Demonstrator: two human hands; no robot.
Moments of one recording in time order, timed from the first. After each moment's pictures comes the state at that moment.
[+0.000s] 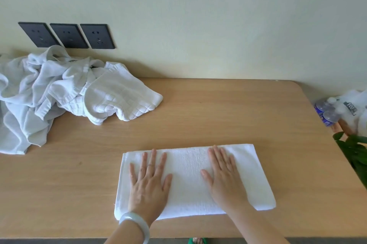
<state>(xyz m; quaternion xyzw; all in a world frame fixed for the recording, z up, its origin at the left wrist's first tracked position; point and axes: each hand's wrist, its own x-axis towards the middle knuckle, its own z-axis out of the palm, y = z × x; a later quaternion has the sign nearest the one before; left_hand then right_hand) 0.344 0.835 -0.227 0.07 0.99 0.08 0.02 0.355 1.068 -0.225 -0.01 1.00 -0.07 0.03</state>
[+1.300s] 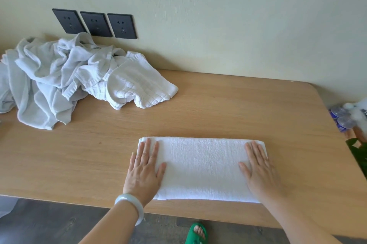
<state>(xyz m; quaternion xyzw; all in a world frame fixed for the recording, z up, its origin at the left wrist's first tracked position) 0.358 0.789 -0.211 0.04 0.99 0.13 0.07 0.368 1.143 -0.208 0.04 0.99 -0.06 0.10</state>
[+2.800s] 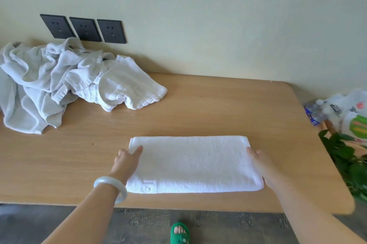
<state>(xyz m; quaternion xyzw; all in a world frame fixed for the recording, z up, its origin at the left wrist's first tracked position) 0.323 0.778 -0.153 -0.28 0.84 0.41 0.23 0.367 1.157 -0.151 0.38 0.80 -0.45 0.13</state>
